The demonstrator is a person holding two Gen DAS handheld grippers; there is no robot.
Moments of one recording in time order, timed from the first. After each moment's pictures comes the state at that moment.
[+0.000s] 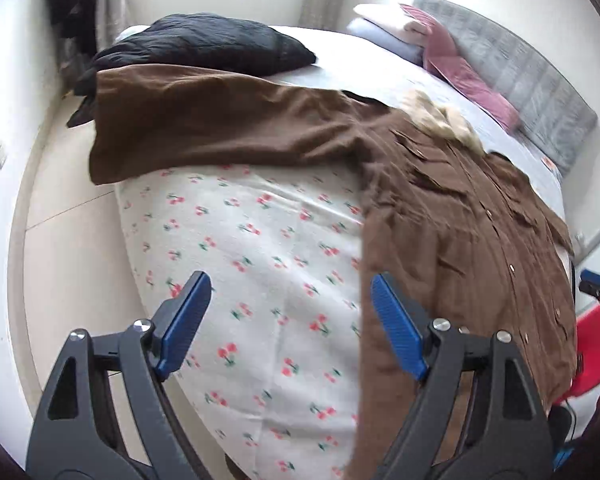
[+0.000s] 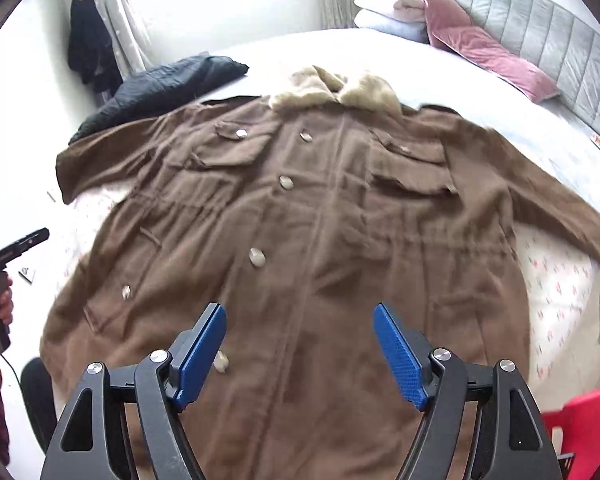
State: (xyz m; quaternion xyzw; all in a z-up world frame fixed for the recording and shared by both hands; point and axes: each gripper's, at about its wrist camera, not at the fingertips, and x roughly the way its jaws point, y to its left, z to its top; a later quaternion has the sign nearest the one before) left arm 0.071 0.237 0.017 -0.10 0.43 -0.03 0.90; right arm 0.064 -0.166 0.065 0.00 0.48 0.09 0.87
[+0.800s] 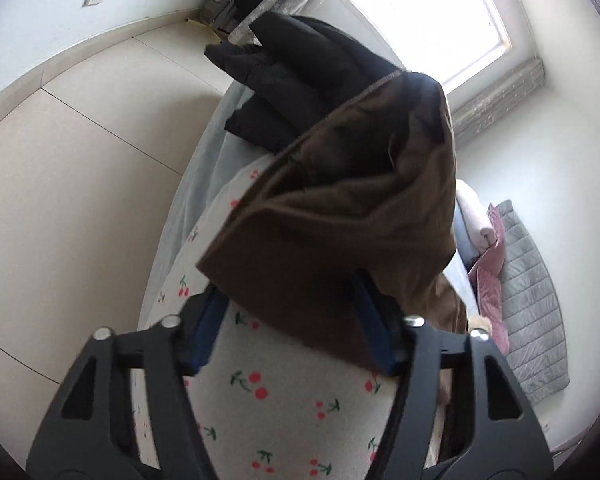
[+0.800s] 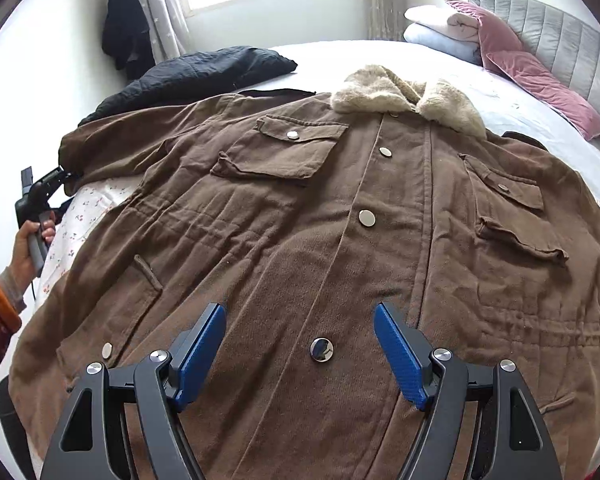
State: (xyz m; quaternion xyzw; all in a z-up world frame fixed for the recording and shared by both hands) left arm 0.182 0.422 -0.090 -0.44 0.27 0.09 0.85; right arm 0.140 -0.102 -0.001 -0.03 0.46 0.15 0.88
